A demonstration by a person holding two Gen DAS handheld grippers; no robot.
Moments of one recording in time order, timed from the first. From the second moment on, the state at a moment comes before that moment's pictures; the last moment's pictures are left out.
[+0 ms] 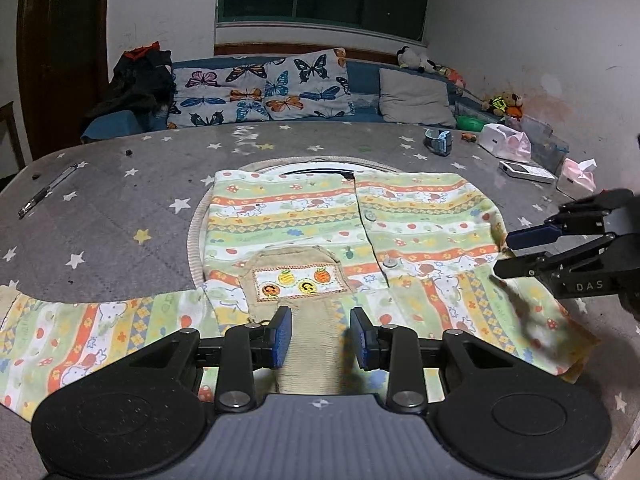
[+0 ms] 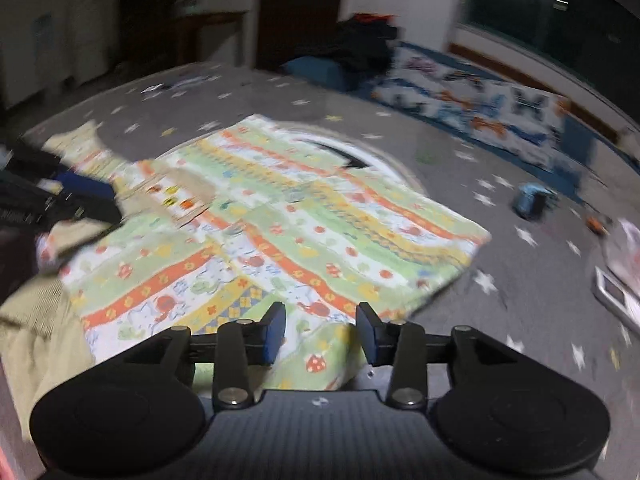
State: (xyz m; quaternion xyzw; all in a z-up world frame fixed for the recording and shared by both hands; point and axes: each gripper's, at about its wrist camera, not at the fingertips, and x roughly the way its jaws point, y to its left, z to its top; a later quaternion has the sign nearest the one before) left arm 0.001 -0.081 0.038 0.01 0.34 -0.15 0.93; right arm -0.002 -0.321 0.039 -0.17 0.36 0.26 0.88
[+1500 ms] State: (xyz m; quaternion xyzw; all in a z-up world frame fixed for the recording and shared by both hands) left arm 0.003 -0.088 0.040 0.03 0.33 -0.16 0.93; right arm 0.000 -0.342 0.044 -0.17 0.36 0.21 0.89
